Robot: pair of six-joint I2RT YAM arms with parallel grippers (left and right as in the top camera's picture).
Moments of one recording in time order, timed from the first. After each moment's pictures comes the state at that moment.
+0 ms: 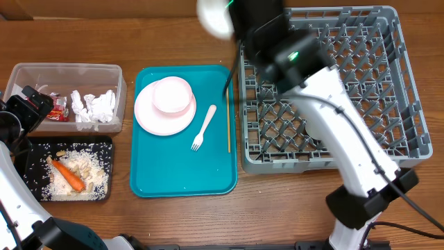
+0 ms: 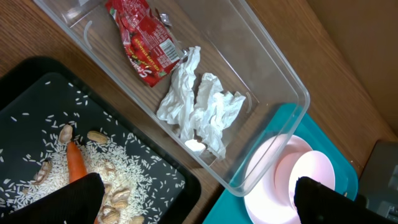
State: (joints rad) left arm 0.73 1.53 1.47 -0.99 0.36 -0.20; right arm 0.59 1.93 2.27 -0.86 0.61 0.05
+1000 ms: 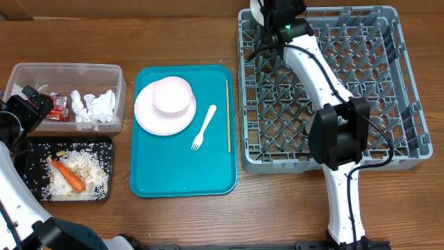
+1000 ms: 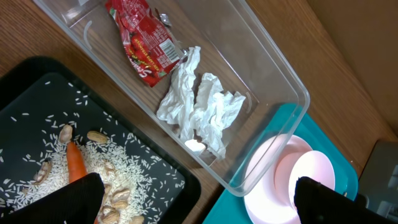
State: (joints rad) left arm 0.73 1.53 1.47 -0.99 0.36 -0.20; right arm 0.29 2.42 2.25 -0.37 0.56 -0.48
